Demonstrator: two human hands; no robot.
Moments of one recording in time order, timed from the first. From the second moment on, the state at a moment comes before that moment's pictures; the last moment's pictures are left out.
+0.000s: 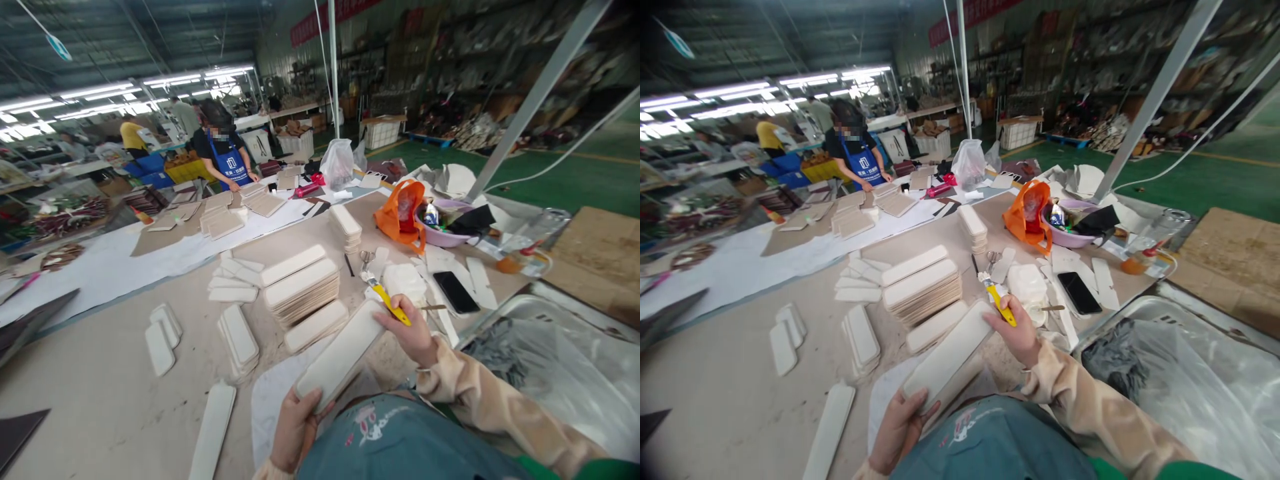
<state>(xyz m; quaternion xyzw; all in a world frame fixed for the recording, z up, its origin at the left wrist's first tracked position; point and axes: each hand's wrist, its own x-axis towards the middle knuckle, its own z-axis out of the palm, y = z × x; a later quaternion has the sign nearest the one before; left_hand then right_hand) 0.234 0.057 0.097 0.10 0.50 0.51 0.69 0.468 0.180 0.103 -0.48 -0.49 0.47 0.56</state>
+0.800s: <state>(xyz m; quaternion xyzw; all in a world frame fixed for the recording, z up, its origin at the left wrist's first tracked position) 0.219 0.056 0.094 0.12 0.49 0.52 0.68 0.458 0.167 0.101 -0.48 -0.47 0.49 0.56</state>
